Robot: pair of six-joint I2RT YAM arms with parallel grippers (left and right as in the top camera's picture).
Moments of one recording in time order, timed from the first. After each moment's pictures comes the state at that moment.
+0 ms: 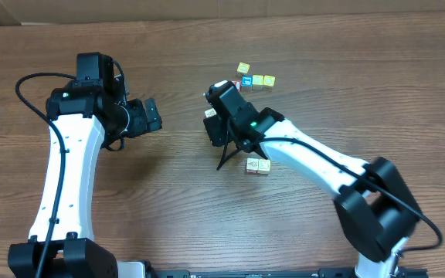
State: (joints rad) left arm 0.07 1.56 1.42 -1.15 0.10 -0.26; right arm 0.73 1.96 1.41 -0.43 0.03 0.28
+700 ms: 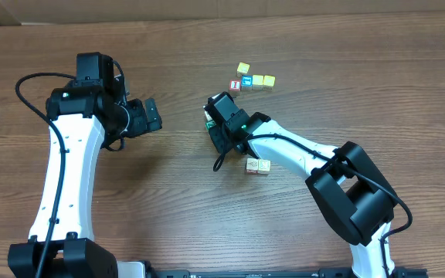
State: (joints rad) left arm 0.07 1.56 1.42 -1.15 0.10 -0.26; right arm 0.73 2.08 1.41 -0.42 0.08 0.23
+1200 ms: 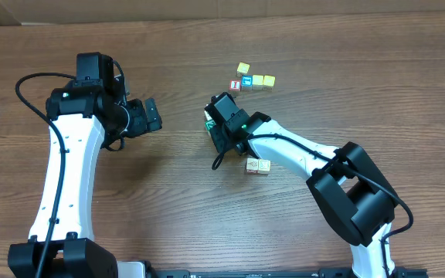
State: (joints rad) left arm 0.07 1.56 1.42 -1.15 0.10 -0.26; right arm 0.73 2.08 1.41 -0.44 0.09 0.32
